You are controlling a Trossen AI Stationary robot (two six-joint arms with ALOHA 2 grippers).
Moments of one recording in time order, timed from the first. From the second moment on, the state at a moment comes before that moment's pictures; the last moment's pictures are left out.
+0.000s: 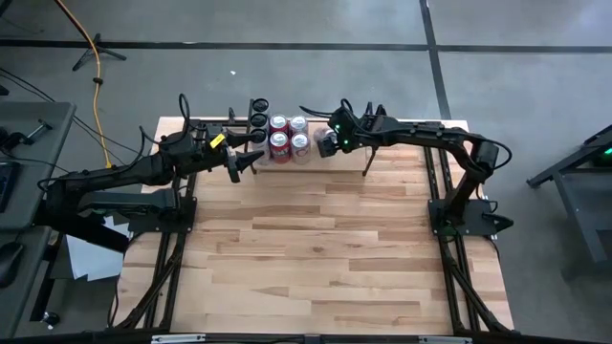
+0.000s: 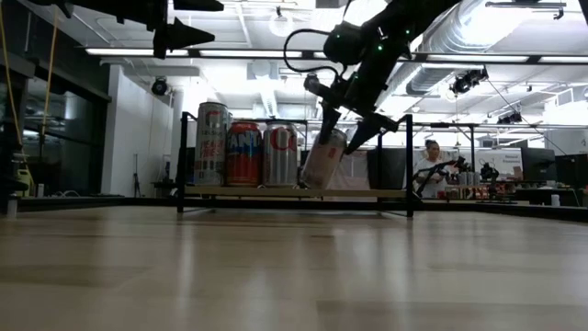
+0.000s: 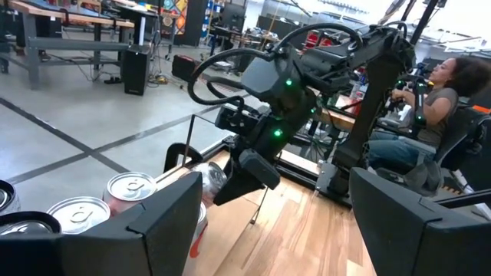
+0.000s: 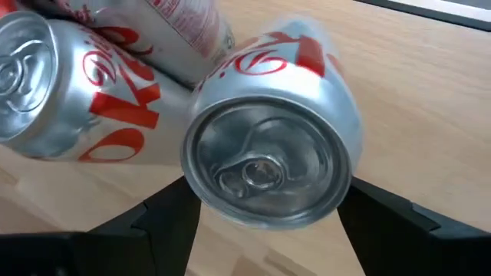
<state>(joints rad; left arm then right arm) 0.29 0.75 0.62 0.09 -0.12 -0.26 -0.43 1.73 1.33 -0.58 0.09 0.71</state>
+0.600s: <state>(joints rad) 0.29 0.75 0.62 0.09 -0.12 -0.26 -0.43 1.73 1.33 -0.62 0.09 0.71</state>
